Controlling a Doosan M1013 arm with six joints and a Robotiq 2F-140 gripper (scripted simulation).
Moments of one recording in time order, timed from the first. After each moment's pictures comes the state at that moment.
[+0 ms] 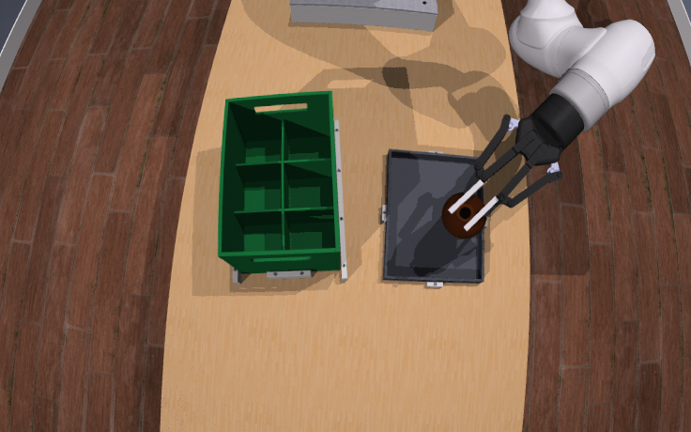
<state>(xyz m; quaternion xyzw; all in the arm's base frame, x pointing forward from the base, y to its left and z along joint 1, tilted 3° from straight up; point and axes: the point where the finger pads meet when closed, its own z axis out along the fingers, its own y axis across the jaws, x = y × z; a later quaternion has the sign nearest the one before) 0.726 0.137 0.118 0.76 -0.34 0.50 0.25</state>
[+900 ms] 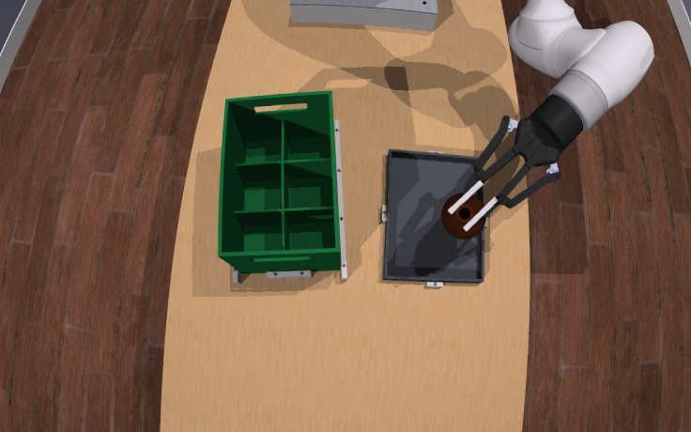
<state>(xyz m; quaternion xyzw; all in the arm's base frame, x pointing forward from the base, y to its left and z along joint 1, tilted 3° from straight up) 0.726 0.137 0.115 0.76 -0.34 0.50 0.25</state>
